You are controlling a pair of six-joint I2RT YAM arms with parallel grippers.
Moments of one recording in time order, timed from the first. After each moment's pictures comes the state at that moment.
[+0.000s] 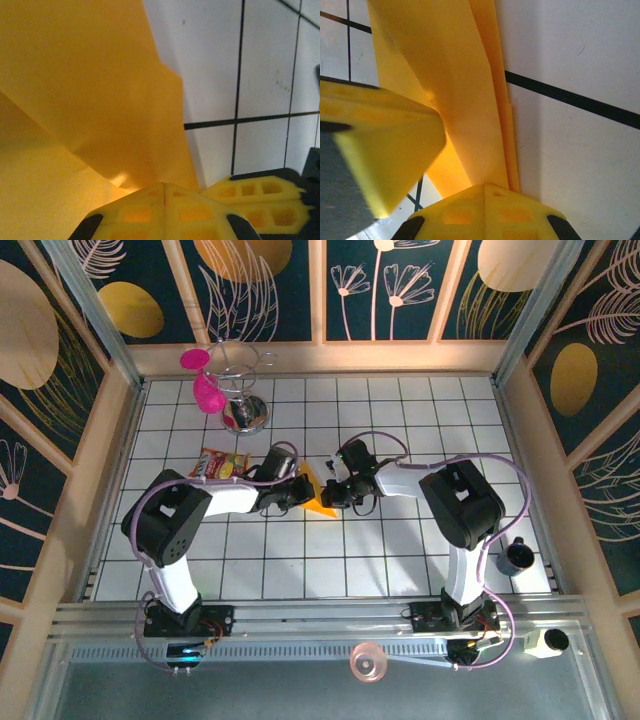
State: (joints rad) left arm -0.60 1.82 0.87 0.07 0.31 -0.87; right arm 0.63 1.90 1.03 -0.21 -0.49 0.47
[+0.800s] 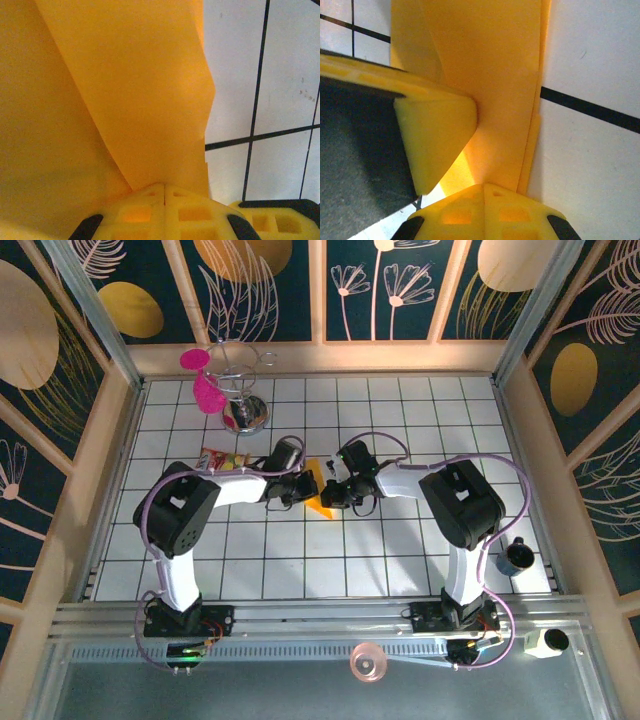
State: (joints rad) left arm -0.60 1.90 1.01 -0.07 0.28 -0.84; right arm 0.63 1.90 1.01 -0.17 -0.49 0.48
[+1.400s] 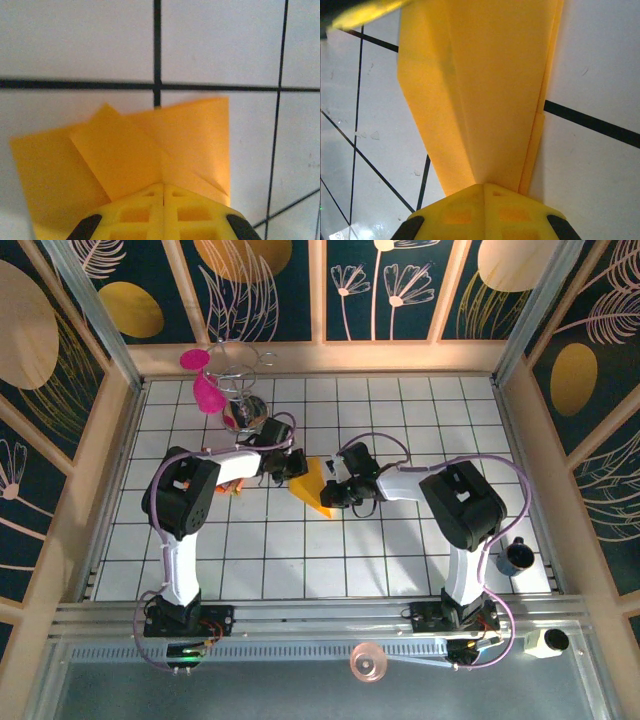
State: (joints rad) left arm -0.45 2.03 1.22 -0.17 0.32 -0.67; right arm 0.63 1.90 0.96 -0.09 -0.47 0.47
